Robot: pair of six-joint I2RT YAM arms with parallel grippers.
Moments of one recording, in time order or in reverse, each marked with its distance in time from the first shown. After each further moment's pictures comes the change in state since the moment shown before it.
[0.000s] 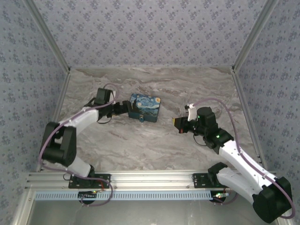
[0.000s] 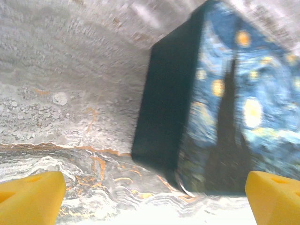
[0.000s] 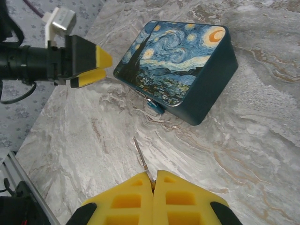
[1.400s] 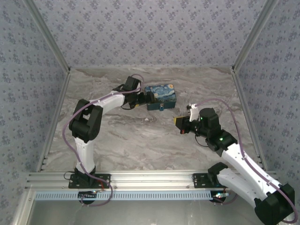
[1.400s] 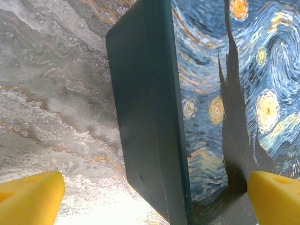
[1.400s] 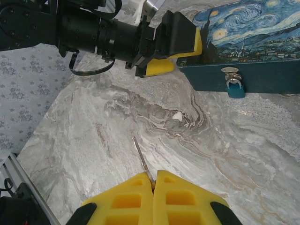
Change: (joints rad) left arm -0.217 0.515 0.551 -0.113 -0.041 -0.159; right arm 0.013 -0.069 0.024 -0.054 0.031 -0.023
